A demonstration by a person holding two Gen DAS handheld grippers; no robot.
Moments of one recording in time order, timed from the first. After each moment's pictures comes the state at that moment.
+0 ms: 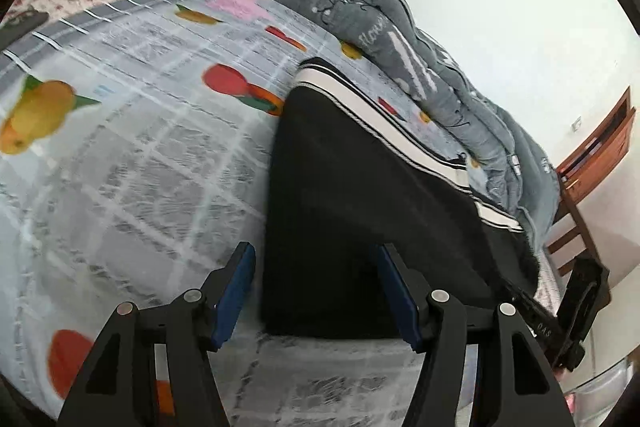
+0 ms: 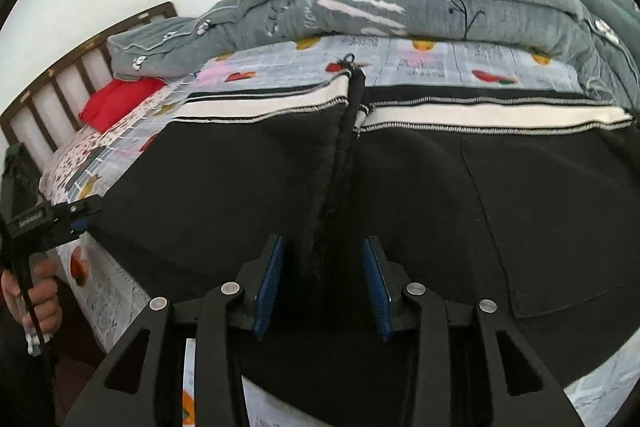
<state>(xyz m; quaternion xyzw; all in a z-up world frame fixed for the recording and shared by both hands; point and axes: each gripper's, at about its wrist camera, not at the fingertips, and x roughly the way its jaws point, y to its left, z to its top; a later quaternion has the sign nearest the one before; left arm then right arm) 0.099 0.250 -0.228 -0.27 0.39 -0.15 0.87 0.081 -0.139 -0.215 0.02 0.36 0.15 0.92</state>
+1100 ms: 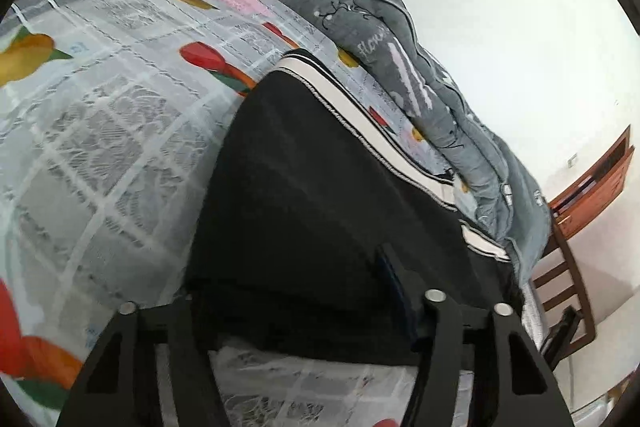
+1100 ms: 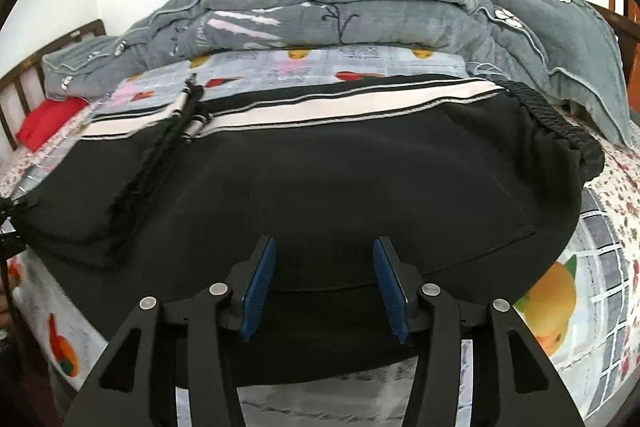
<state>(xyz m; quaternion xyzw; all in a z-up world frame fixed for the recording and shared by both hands) 0.094 0.216 -0.232 -0.32 0.36 -0.12 0.87 0.073 -0.251 -0.223 0.01 0.35 0.00 0.94</state>
